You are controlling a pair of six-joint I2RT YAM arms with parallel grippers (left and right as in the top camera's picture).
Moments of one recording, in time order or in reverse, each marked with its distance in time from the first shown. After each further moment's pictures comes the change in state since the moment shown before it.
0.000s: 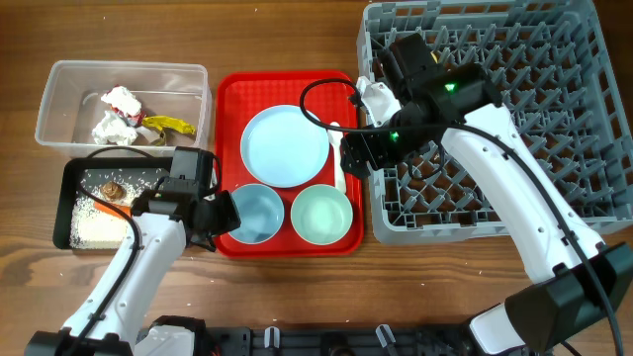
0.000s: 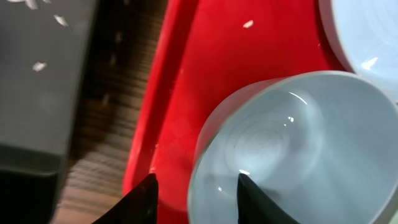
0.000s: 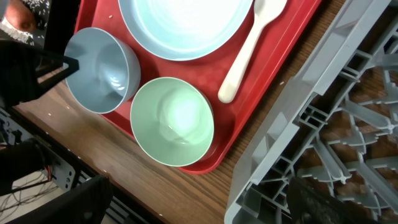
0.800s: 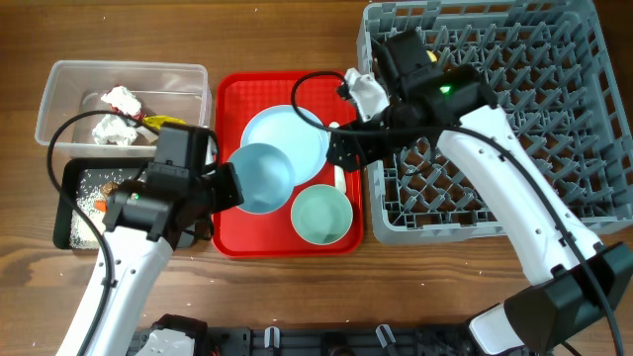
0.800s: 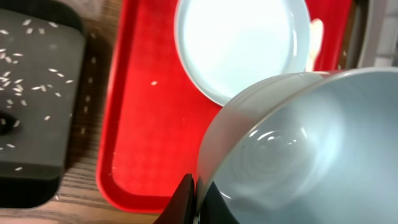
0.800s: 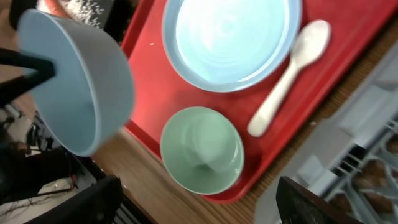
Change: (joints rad) left arm -0.097 -0.139 0.314 -0.227 -0.004 -0.009; right arm 0.032 0.000 0.000 0.110 -0.097 0.000
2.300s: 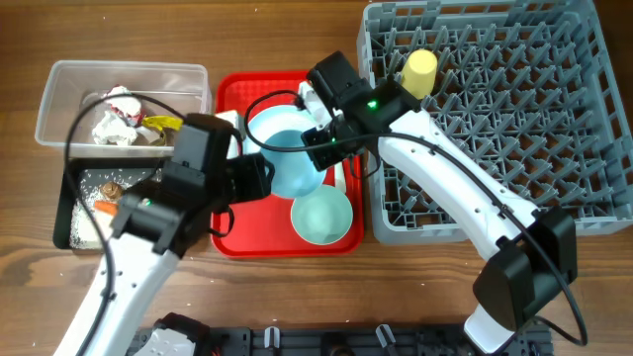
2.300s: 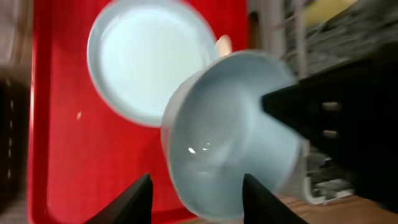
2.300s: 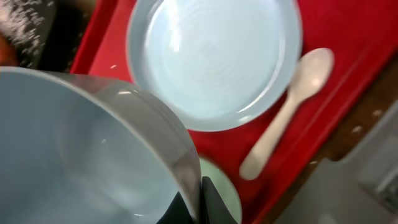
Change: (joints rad) left arm -0.134 -0.024 0.091 0.092 0.059 -0.023; right arm 0.157 0.145 -0.005 0.181 0.243 0.137
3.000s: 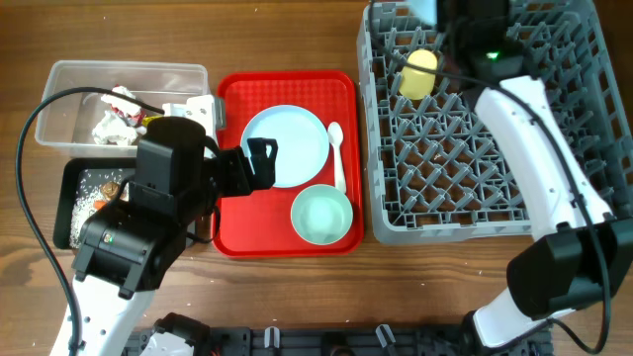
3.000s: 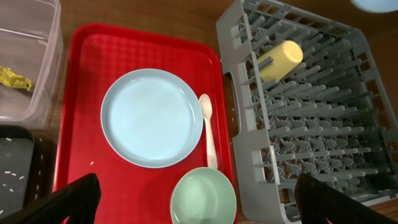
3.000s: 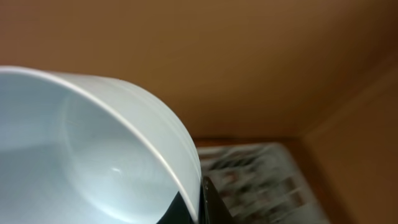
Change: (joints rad) left arm 0.000 -0.109 0.077 0.022 -0.085 0.025; right arm -0.436 -0.055 0.037 0.729 0.719 -0.309
